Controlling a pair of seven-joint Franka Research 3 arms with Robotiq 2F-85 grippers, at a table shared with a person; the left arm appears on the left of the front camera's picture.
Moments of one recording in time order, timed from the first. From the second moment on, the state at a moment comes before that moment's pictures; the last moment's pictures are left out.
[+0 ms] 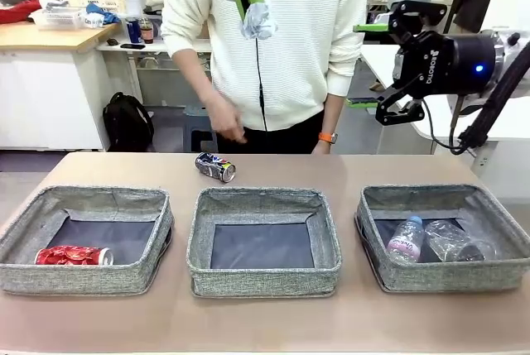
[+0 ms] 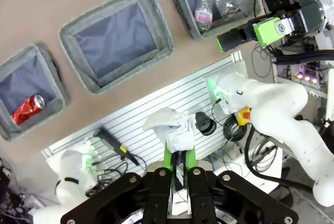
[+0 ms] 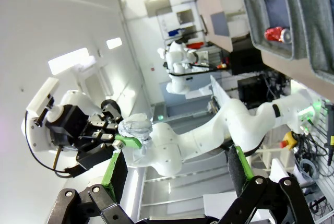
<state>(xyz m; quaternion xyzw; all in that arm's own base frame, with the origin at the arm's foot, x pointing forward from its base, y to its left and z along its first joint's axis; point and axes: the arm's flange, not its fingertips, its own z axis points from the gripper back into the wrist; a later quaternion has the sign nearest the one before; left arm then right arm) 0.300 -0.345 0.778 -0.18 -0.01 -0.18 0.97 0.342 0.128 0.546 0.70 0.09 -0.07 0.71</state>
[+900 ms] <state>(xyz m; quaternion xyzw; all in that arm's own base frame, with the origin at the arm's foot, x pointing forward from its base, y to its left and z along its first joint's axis) 0.300 -0.345 0.778 -0.18 -0.01 -0.18 0.97 0.342 0.128 0.546 0.70 0.09 -0.07 0.71</state>
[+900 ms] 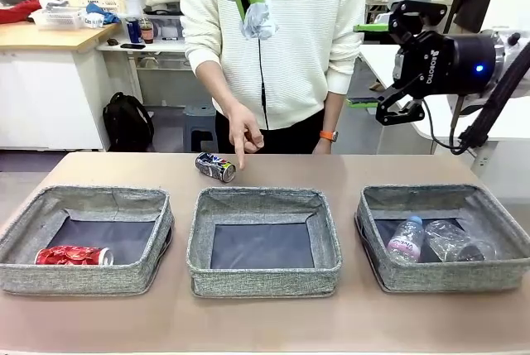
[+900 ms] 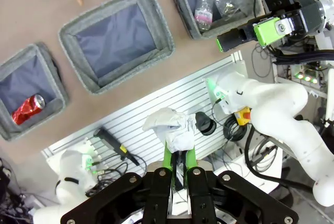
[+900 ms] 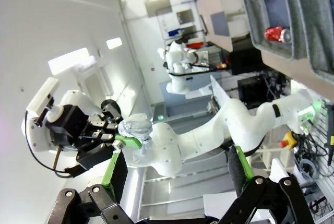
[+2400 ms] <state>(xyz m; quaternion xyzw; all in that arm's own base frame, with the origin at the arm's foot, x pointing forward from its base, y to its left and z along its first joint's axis) 0.316 -0.349 0.444 -0.12 0.00 -0.08 0.99 0.343 0.127 0.546 0.70 0.09 -0.07 0.71</state>
